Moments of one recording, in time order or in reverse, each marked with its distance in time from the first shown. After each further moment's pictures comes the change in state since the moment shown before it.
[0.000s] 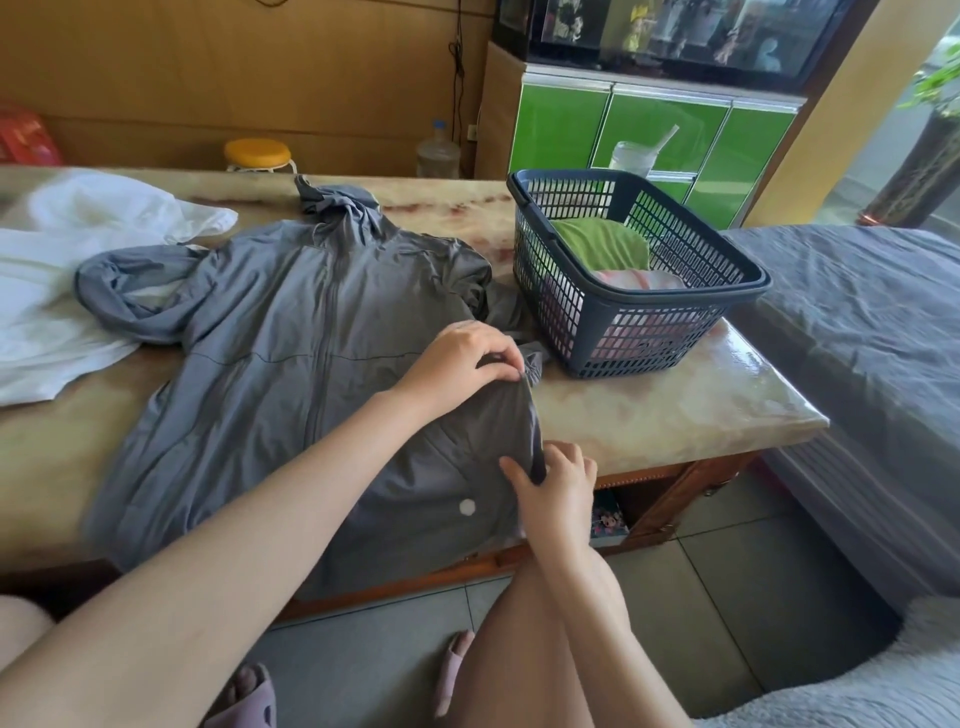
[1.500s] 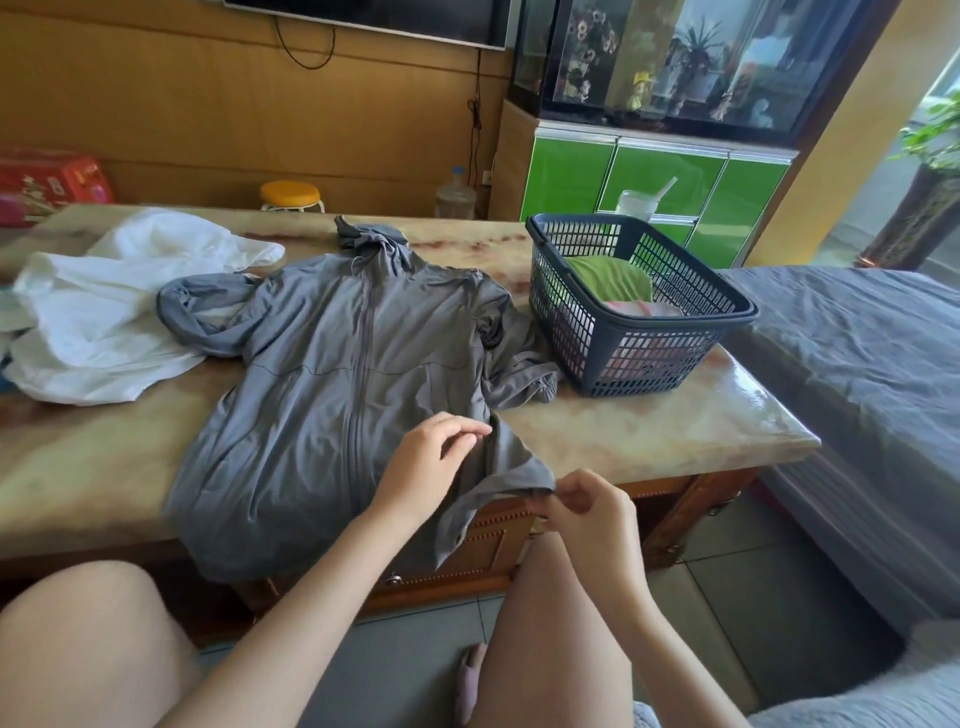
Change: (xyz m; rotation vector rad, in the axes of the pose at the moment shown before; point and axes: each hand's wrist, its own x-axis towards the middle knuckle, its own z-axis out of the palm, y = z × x) left_hand -0.118 0.048 -0.012 -0.253 0.197 -0.437; right_hand -0.058 -0.012 -0.052 0.400 -0.050 -0.116
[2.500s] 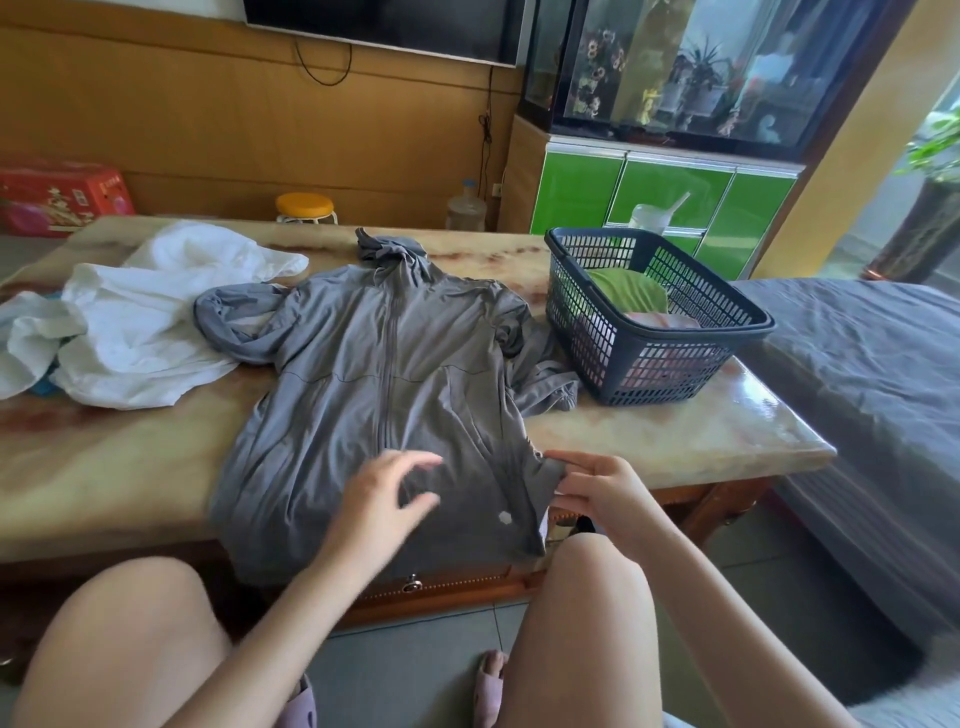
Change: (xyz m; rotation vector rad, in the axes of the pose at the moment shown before) left_hand -0.056 -0.022 -0.060 0.300 0.038 -0.027; right_hand 0.046 -0.005 0.009 0.389 -0.351 0.333
